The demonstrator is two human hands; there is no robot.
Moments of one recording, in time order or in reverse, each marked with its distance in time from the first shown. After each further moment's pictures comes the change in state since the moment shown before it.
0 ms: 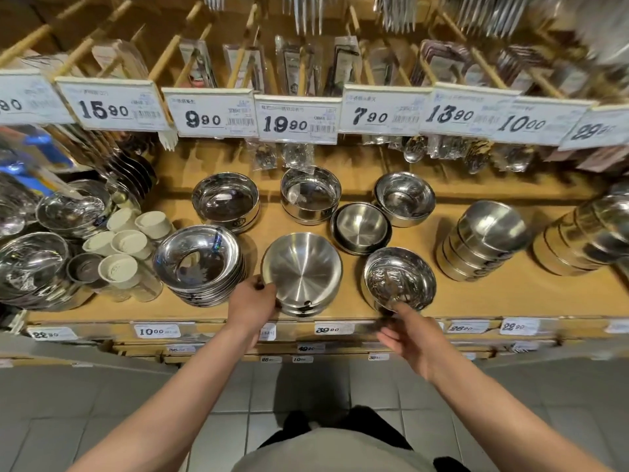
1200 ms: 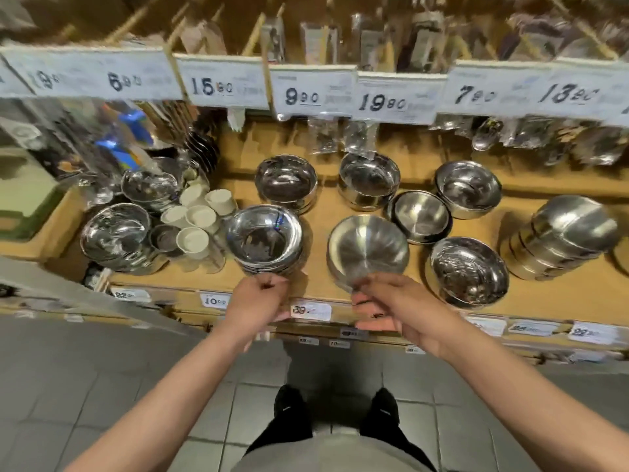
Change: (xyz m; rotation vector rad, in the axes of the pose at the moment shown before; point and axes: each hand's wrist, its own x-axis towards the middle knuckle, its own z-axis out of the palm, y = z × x) left_hand -0.033 -0.009 -0.100 0.020 -0.031 -0.023; right_hand -0.075 0.002 0.105 -0.432 -0.538 -0.137
